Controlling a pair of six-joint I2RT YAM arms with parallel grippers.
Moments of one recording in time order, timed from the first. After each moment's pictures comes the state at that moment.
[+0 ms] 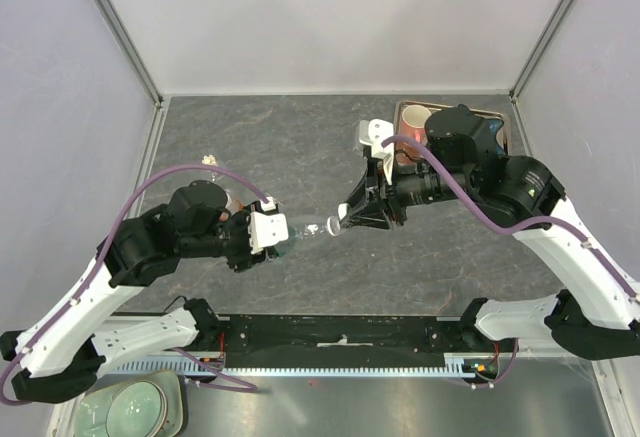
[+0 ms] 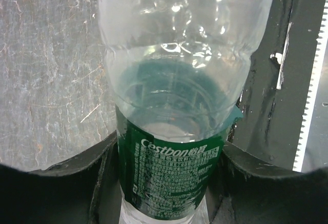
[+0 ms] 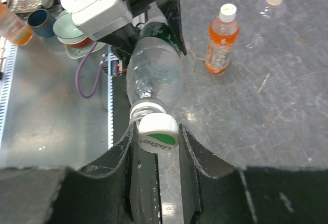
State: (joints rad) left arm -0.90 0.84 1.25 -1.08 0.22 0.50; right arm 0.88 1.25 1.78 -0.97 -0.59 -0.12
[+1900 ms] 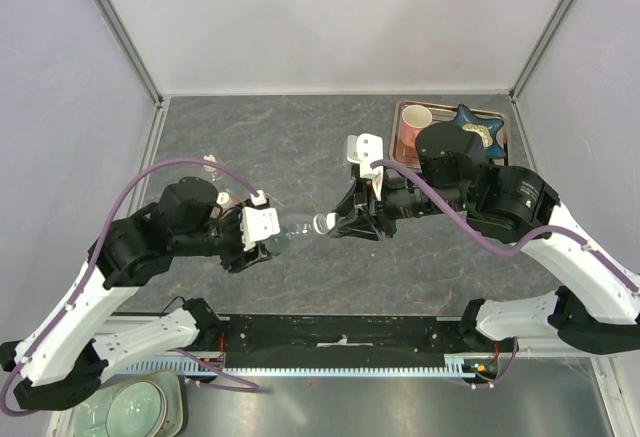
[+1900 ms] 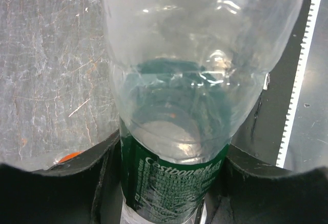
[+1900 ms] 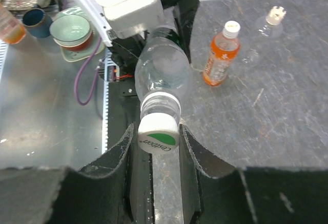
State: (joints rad) left arm -0.83 0.84 1.28 -1.13 0.30 0.47; right arm 1.04 1.25 1.78 -0.92 -0.47 -0.12
